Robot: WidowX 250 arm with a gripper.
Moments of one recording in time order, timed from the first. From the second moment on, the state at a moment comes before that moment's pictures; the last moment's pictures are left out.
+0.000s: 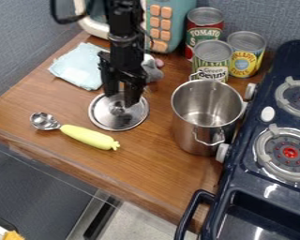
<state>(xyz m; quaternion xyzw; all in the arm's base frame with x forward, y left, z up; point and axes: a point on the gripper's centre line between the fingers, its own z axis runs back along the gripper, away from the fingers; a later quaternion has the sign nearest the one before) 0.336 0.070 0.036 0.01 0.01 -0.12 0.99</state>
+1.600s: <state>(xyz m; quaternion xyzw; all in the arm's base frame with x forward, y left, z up) 0.281 0.068 0.105 0.05 0.00 -0.04 1.00</state>
